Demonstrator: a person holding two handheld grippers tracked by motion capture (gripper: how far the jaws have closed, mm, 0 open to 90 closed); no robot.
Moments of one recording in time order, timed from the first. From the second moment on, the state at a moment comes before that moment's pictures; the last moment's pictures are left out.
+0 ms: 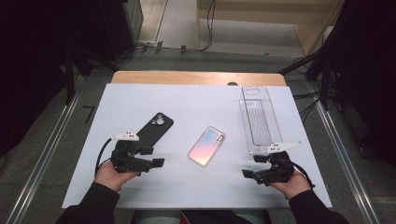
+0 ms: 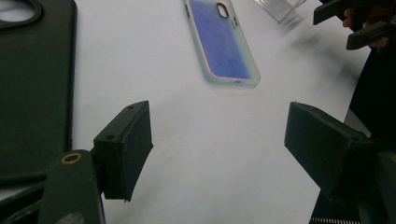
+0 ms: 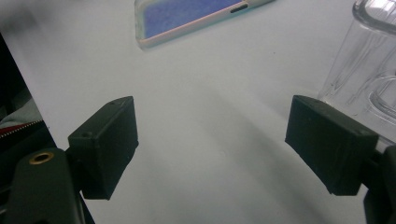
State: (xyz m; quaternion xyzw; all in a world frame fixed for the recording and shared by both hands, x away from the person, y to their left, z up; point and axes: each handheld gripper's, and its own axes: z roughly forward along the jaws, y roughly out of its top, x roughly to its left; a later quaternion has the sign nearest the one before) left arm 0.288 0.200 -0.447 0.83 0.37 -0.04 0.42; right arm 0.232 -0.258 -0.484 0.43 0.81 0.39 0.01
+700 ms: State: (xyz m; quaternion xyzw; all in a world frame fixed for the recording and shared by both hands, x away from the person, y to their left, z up) left arm 0.300 0.173 -0.439 0.84 0.35 -0.03 0.41; right arm 0.232 -0.258 -0.484 0.43 0.81 0.39 0.01
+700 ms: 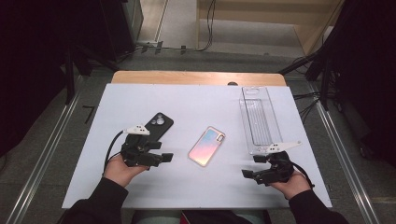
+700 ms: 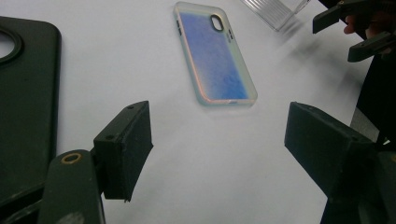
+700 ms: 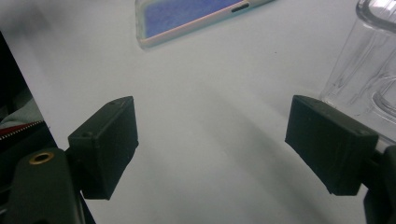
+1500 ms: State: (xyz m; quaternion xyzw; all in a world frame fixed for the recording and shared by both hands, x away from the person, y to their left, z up) left arm 0.317 0.135 -0.436 0.85 0.34 -0.02 0.40; right arm 0.231 -0.258 -0.483 0.43 0.81 0.40 0.01
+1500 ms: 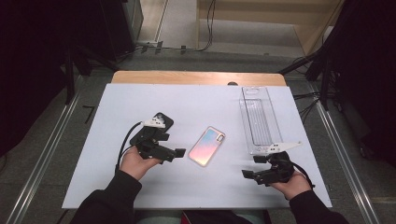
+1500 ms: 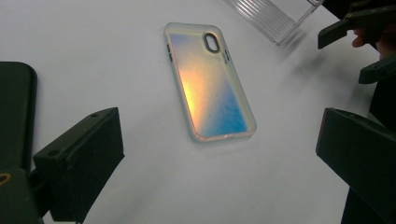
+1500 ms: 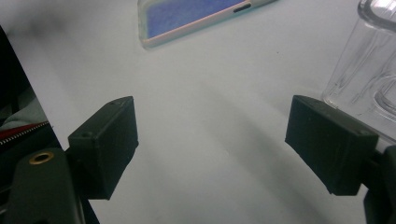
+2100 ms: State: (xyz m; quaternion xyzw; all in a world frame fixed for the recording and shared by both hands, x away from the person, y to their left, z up) left arm 0.325 0.097 -0.440 0.85 0.35 0.00 0.40; right arm 0.231 -0.258 -0.484 0.43 0.81 0.39 0.01
